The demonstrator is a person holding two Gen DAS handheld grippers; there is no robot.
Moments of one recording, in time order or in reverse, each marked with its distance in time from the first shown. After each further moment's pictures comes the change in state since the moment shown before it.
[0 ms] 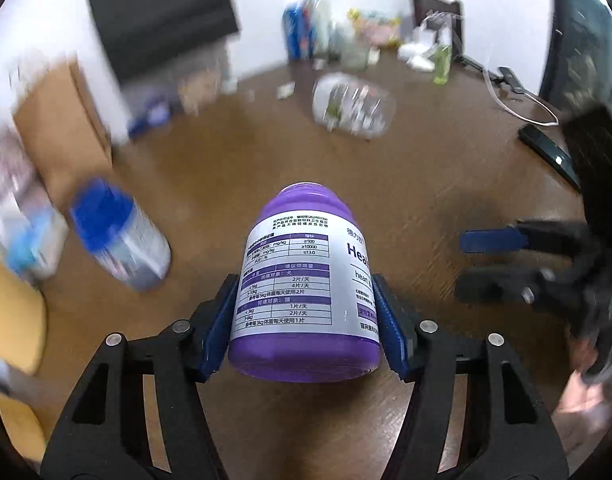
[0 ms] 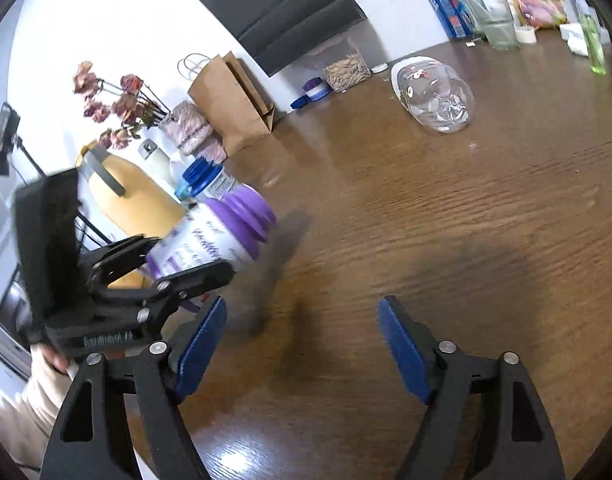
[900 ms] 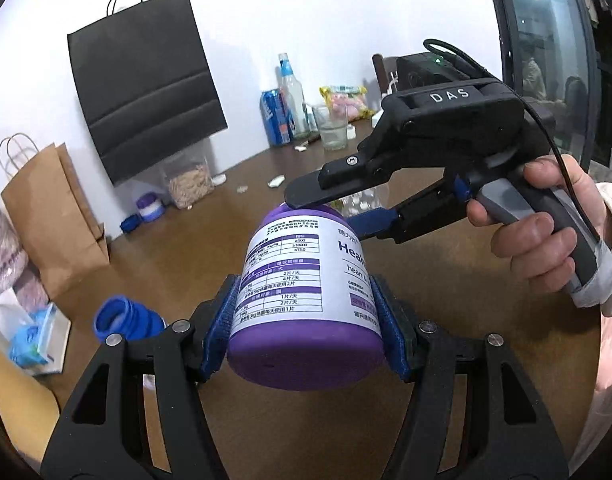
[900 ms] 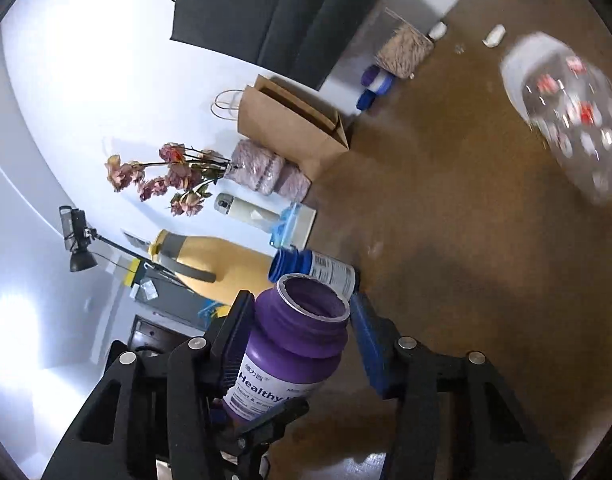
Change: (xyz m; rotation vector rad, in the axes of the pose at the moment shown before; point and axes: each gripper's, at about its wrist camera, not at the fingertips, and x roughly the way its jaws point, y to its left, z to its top) left arm 0.000 0.042 0.023 0.107 -0.272 -0.075; right arm 0.083 -0.013 0.116 0.254 0.068 0.406
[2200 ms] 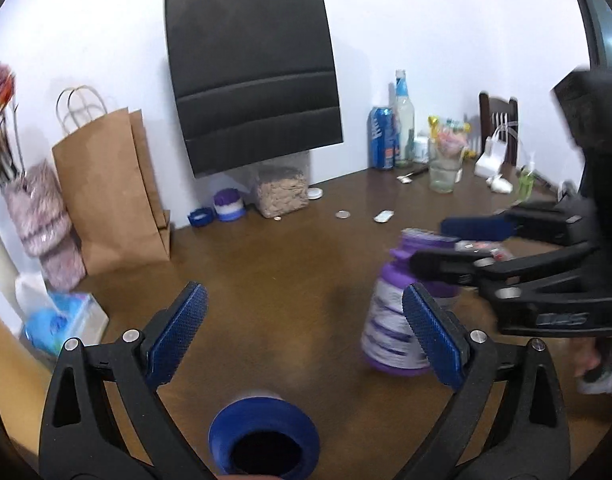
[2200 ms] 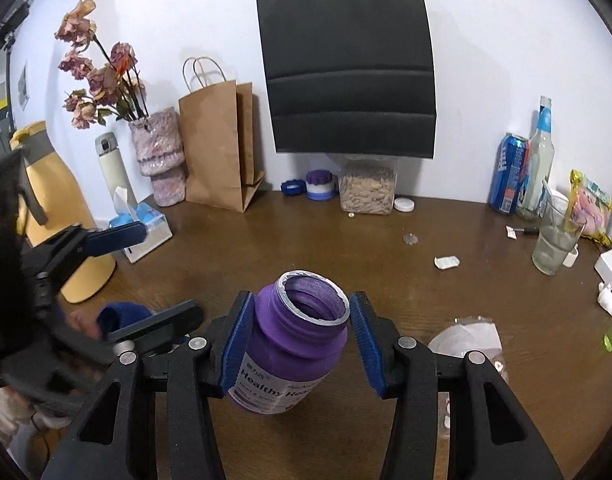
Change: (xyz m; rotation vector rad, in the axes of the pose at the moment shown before) left arm 0.035 0.085 0.027 -0.264 -0.027 0.209; right arm 0.050 0.078 0.020 -0.708 -0.115 -0.724
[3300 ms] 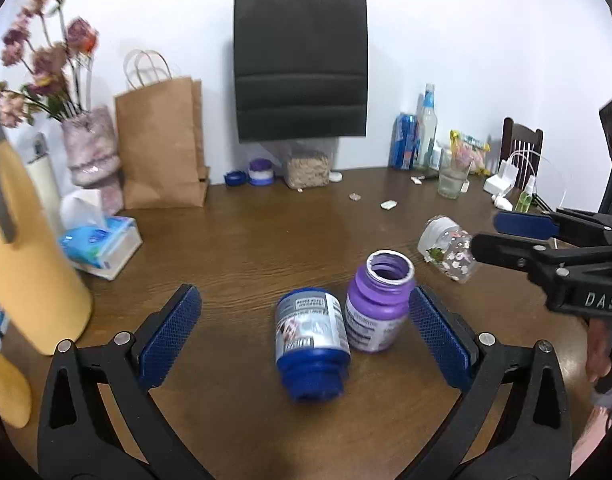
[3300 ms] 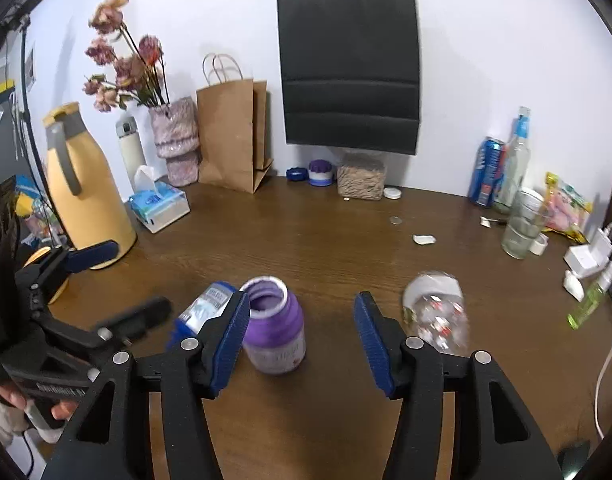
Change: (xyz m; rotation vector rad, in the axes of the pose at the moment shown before) left arm -0.084 -0.017 -0.029 -0.164 0.019 0.112; right arm -0.098 0.018 -0.026 -0.025 0.012 -0.041
